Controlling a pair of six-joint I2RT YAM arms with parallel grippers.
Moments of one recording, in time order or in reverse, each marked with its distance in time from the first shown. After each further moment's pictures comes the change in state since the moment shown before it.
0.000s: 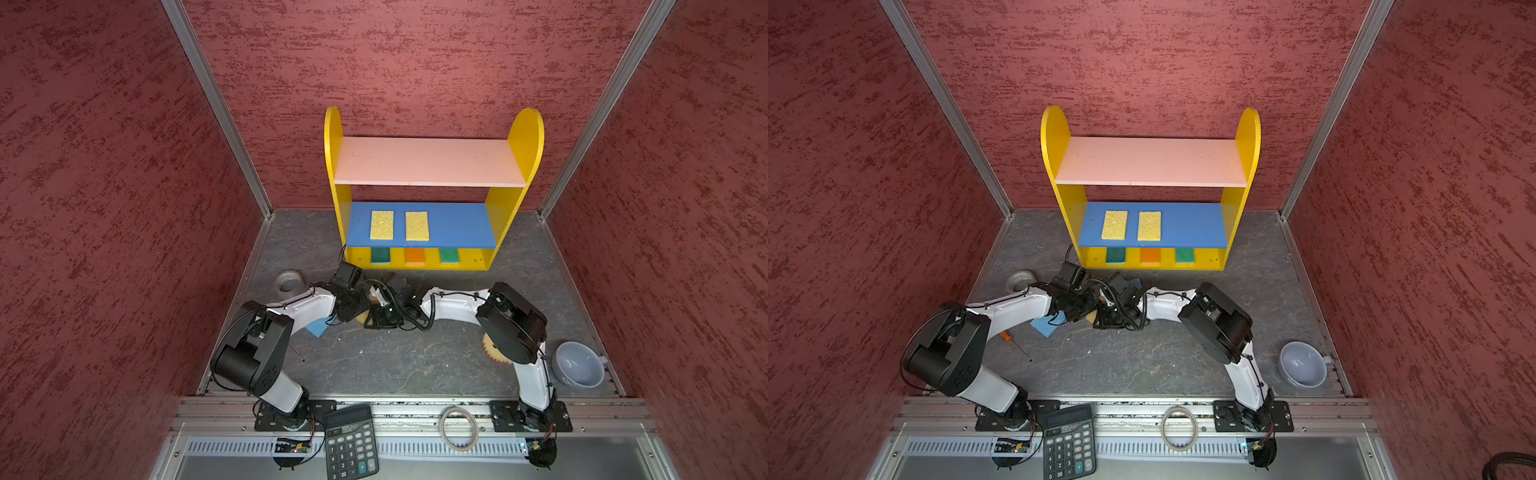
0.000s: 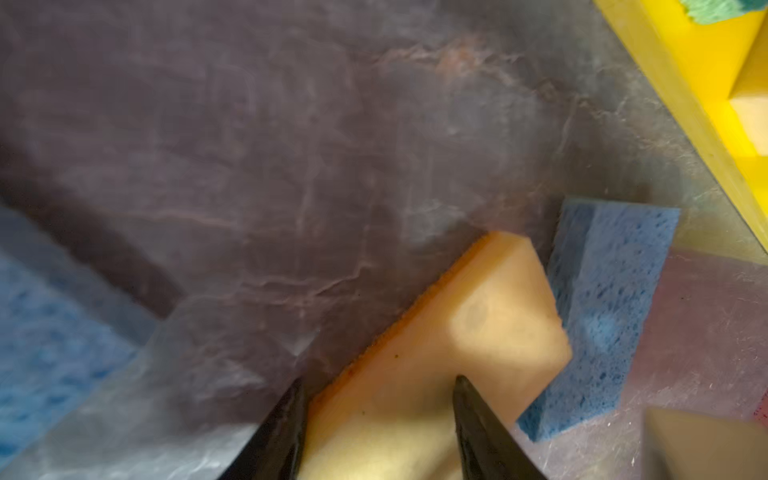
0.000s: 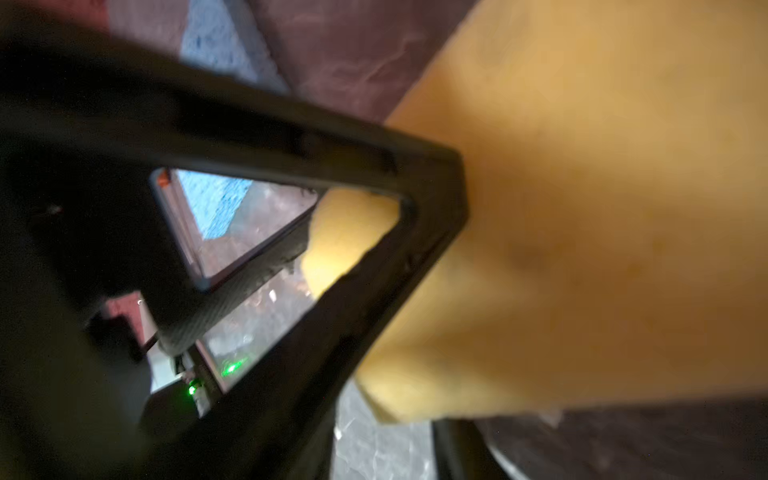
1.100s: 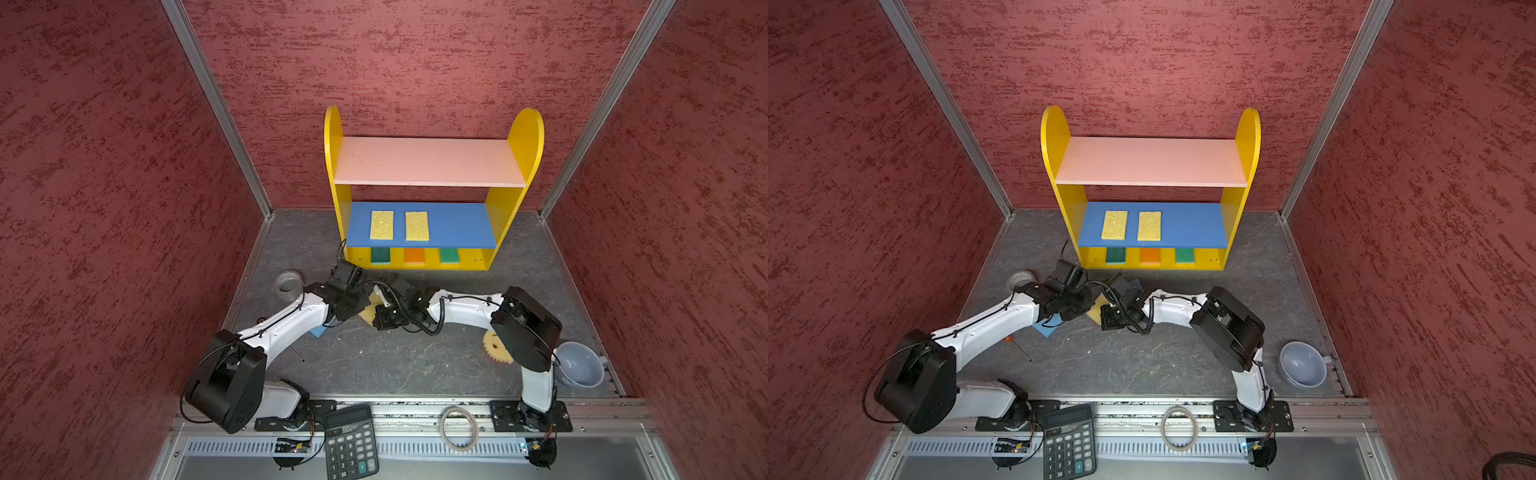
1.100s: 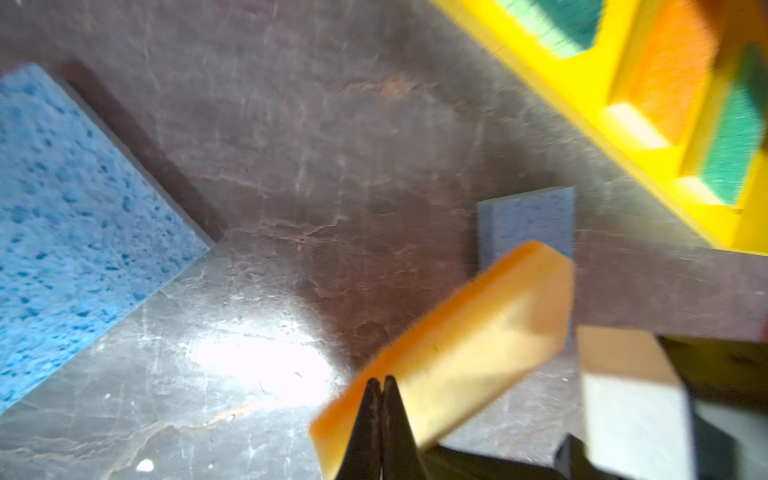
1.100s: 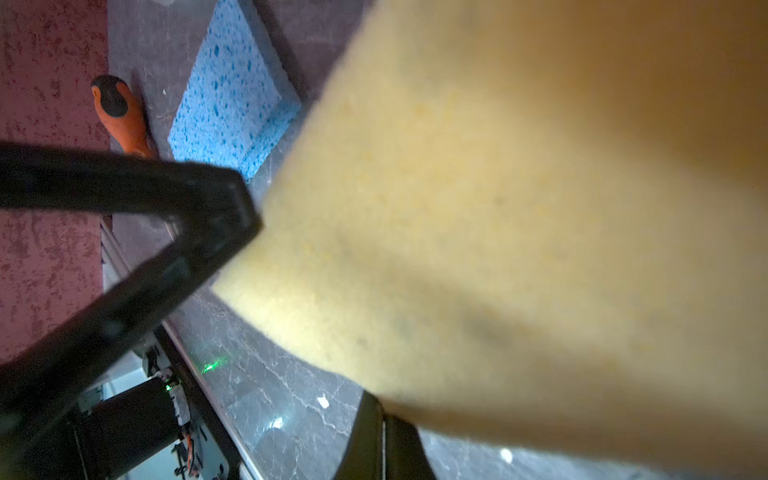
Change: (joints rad) left arm -0.055 -0.234 0.041 -0.186 -0.096 -0.018; right arm 0.010 -0.110 -0.059 -0.033 0.113 -0.061
